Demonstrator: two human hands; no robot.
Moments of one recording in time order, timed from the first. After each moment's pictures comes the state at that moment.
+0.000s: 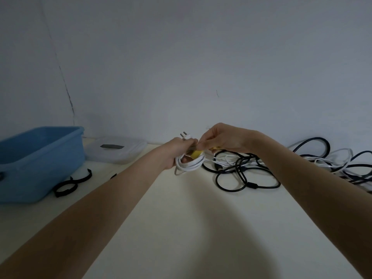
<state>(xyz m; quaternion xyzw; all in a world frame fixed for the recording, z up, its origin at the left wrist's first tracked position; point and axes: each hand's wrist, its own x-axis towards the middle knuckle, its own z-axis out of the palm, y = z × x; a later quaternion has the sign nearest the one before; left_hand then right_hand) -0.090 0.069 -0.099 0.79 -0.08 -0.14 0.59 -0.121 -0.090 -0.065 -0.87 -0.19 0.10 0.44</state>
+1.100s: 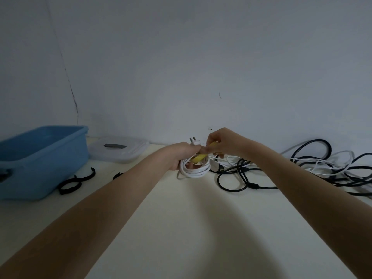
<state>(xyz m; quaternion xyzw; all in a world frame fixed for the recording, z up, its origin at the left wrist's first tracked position) -0.099 0.066 -0.097 0.81 -0.07 -0.21 0.54 -0.123 -0.084 -0.077 -0.93 -0.10 -0.01 0.34</state>
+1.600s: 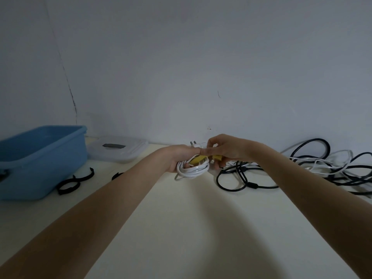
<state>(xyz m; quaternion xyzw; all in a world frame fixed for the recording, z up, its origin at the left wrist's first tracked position) -0.103 0.070 -0.096 0.78 -0.10 -0.29 0.54 -0.127 -0.090 -0.084 -0.88 -0.10 0.11 0.45</state>
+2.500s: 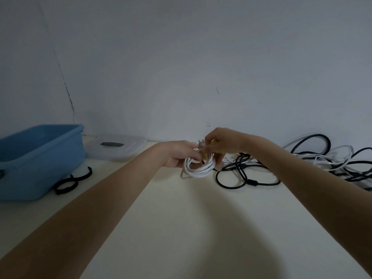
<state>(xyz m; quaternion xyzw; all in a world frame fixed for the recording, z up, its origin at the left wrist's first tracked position) -0.093 0.069 -0.099 0.78 -0.18 -0.30 0.51 -0.119 -0.089 -0.078 -0.95 -0.13 0.04 0.27</state>
